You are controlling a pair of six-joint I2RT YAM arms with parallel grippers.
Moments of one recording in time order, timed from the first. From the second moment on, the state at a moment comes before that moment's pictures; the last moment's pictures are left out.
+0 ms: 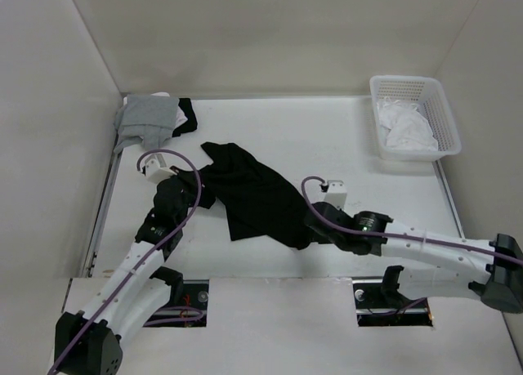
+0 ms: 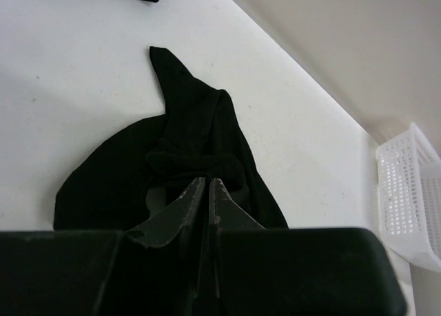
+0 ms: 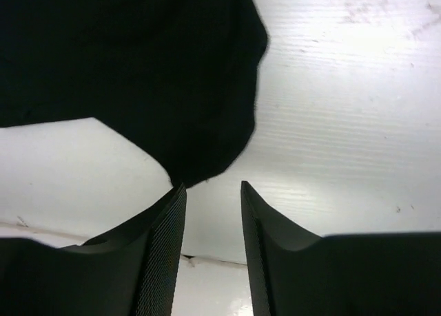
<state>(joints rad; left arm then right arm) -0.33 0.76 0.41 0.09 -0.36 -0.81 1.13 1.14 0.82 -0.73 0.52 0.95</state>
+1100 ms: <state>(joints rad) -0.35 0.81 0.41 0.13 -0.36 -0.82 0.72 1.62 0.92 -0.09 0.36 0.75</state>
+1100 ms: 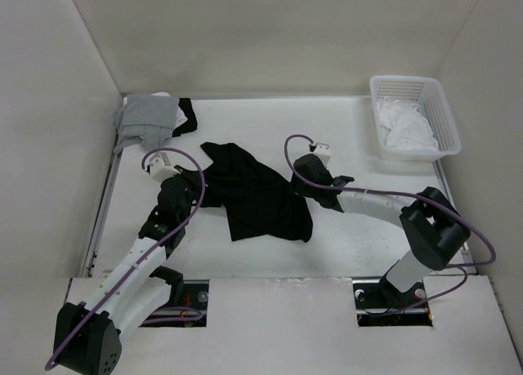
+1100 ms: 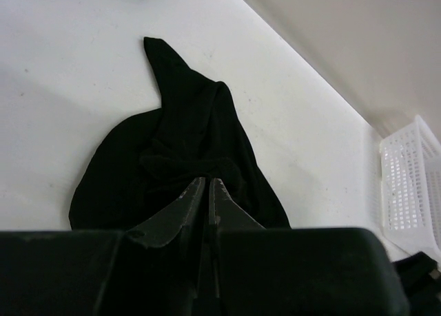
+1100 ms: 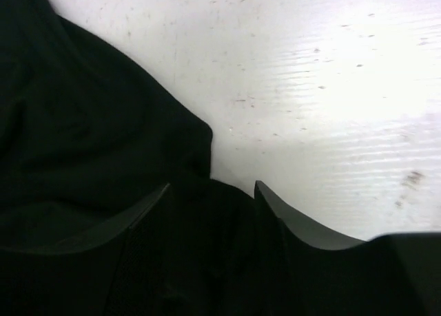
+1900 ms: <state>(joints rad) -0.38 0.82 0.41 0.14 -0.36 -0.82 1.04 1.16 0.50 -0.31 0.39 1.13</state>
